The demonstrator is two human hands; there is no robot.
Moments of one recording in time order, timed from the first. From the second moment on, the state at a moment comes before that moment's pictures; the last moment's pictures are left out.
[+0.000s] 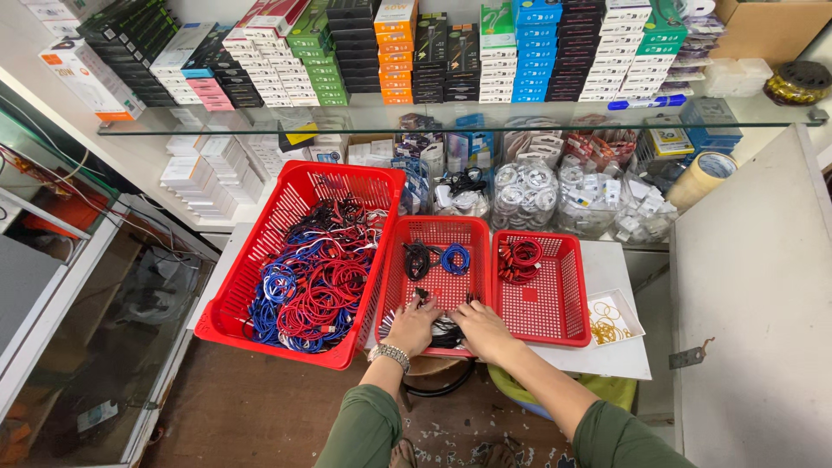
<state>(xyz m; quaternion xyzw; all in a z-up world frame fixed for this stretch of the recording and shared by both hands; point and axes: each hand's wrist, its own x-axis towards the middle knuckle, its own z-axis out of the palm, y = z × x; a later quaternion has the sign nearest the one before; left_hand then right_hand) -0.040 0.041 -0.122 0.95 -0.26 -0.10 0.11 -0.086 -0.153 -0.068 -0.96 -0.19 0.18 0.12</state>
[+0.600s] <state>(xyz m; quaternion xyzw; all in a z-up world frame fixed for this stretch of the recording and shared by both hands) -0.006 0.043 -0.157 0.94 -0.25 -0.20 0.04 -0.018 -0.159 -0.083 -0.94 -0.22 0.28 0.04</state>
